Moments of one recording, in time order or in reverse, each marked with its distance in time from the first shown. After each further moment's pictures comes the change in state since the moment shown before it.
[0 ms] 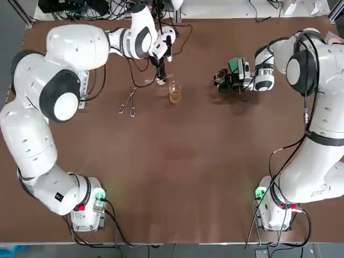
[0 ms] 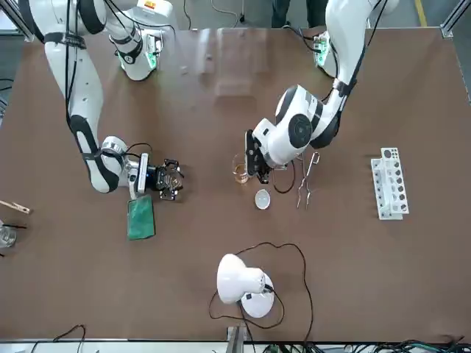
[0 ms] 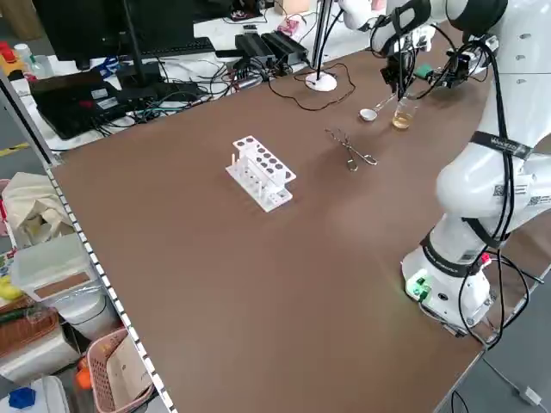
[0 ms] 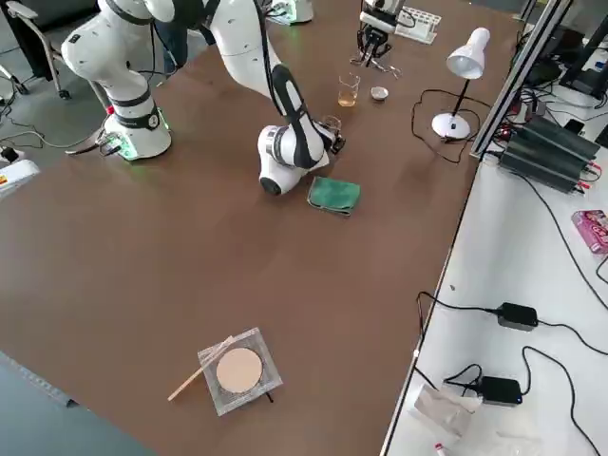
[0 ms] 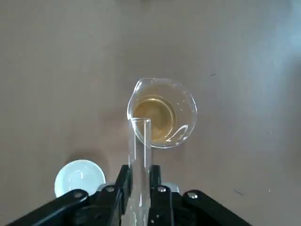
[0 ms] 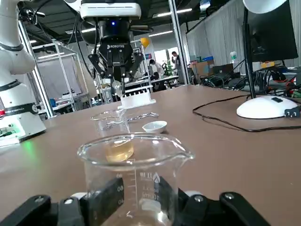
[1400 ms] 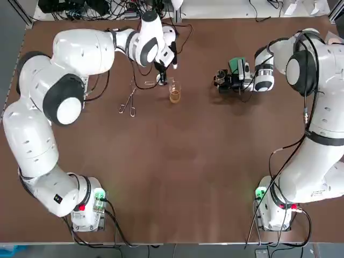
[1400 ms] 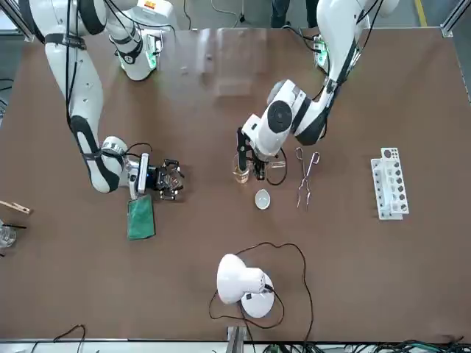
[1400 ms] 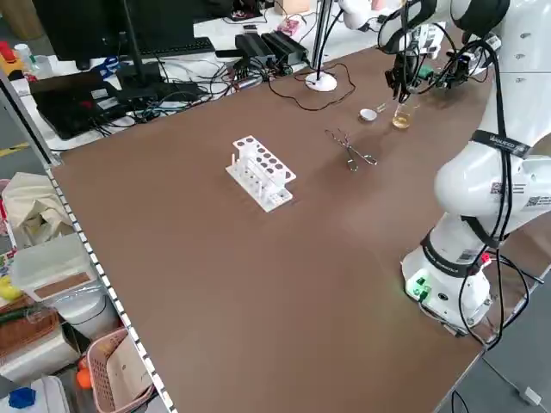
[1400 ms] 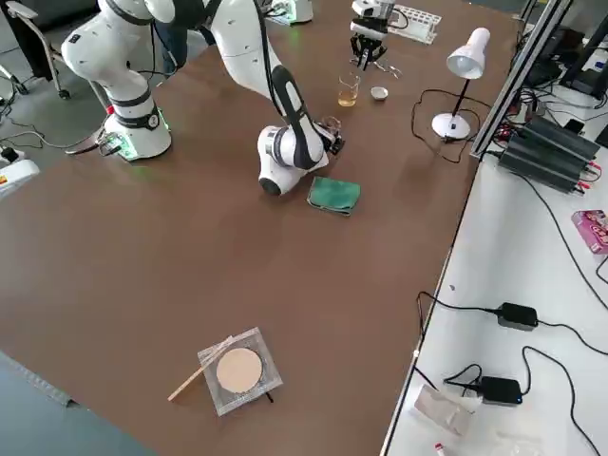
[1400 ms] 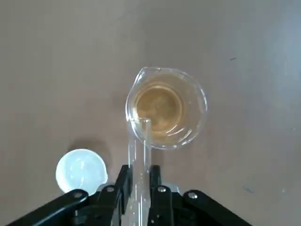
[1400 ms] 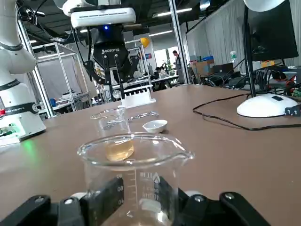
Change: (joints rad) left arm -0.057 0.013 0.000 -0.003 0.236 0.031 -0.246; right arm 0.000 0.005 0.000 0.000 0.000 0.000 -0.002
